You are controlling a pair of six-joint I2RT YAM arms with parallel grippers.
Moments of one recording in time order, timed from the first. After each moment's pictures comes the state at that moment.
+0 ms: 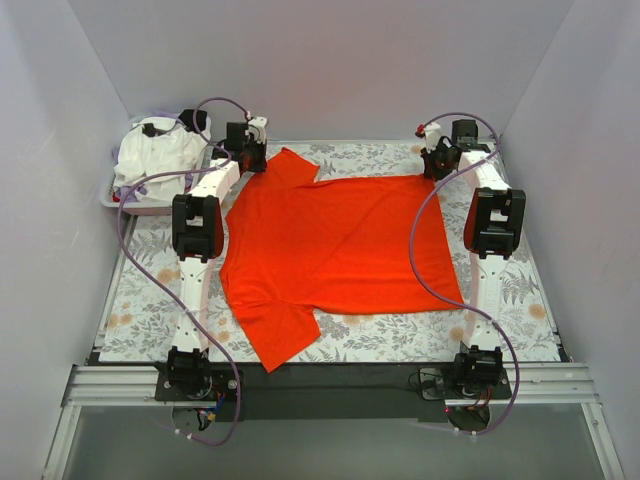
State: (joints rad) left arm -0.13 2.61 2.24 -0.30 0.22 0.08; right arm -0.03 2.50 2.16 -0.54 -0.43 -0.60
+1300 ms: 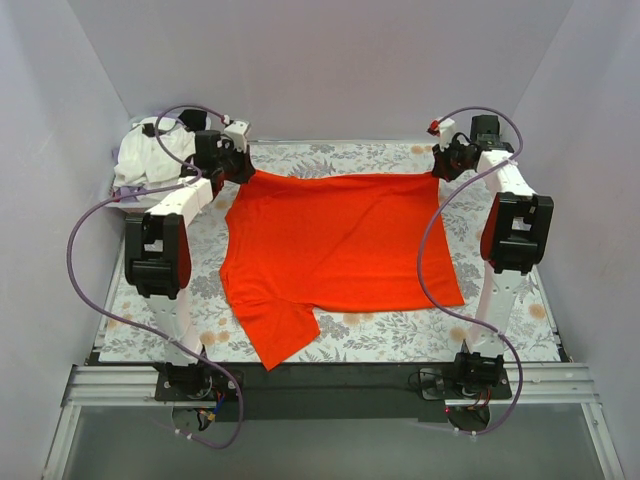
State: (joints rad) left arm -0.08 1.98 1.49 -0.05 0.37 0.10; right arm -0.07 2.20 1.87 -0.56 -0.56 -0.67
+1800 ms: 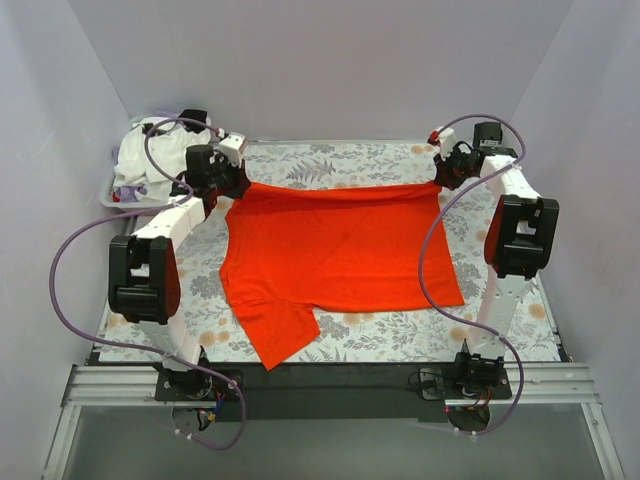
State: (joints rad) left arm -0.08 1.76 1.25 0.00 0.38 0.13; right arm -0.09 2.13 1.77 -0.57 -0.58 -0.77
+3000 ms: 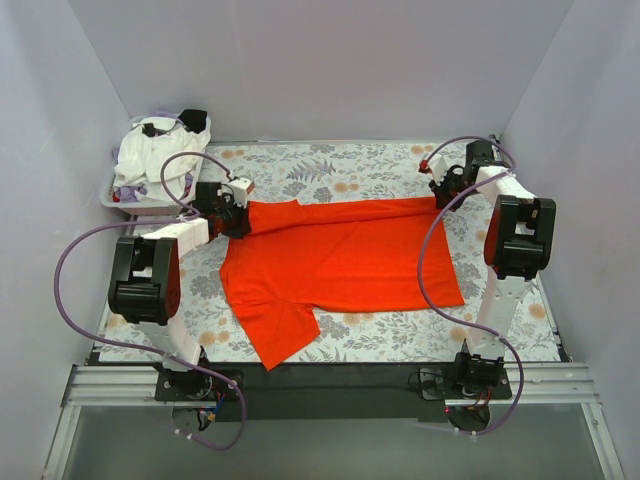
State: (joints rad) left arm -0.08 1.73 0.98 -0.06 0.37 0.21; right arm -0.08 2.11 1.61 -0.63 -0.49 -1.00
